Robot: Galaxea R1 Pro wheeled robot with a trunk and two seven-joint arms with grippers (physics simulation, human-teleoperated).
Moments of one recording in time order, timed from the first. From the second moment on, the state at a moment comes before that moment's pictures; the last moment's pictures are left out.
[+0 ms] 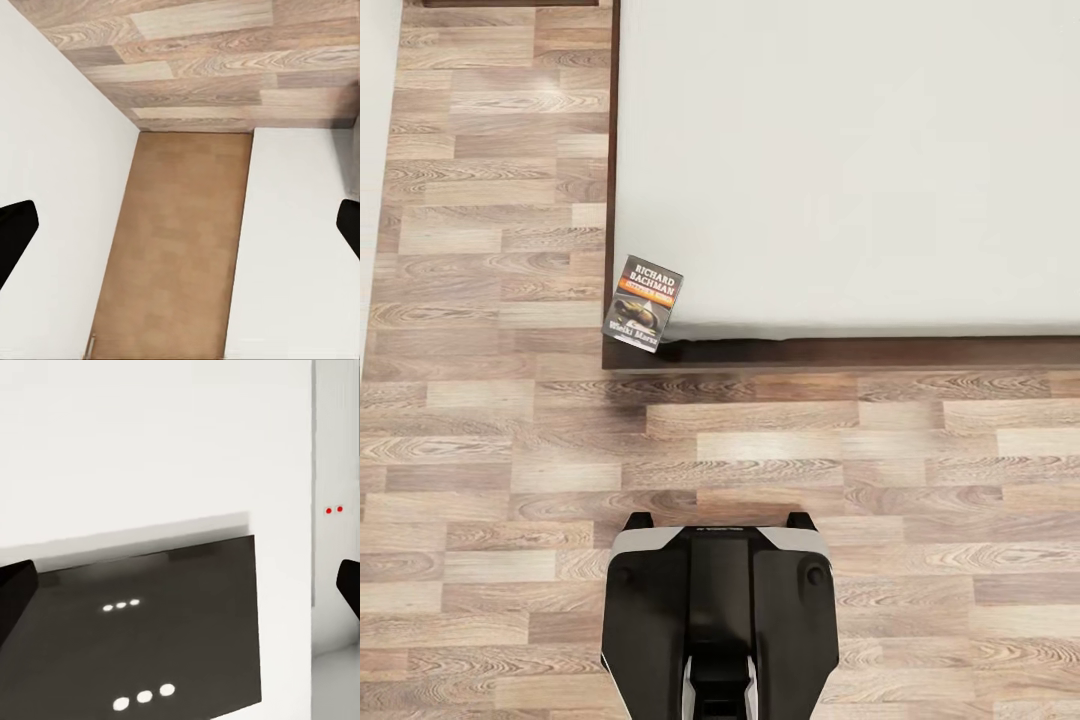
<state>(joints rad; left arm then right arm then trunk) -0.30 0.34 -0.14 -0.11 0.06 0.12 0.05 0.23 -0.11 0.00 -0.07 -0.04 0.08 -0.21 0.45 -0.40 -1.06</state>
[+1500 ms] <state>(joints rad) -0.20 0.39 -0.15 -0.08 0.05 0.12 0.08 -0.03 -0.19 -0.03 -0.28 -0.04 -0.06 -0.22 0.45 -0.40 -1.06</state>
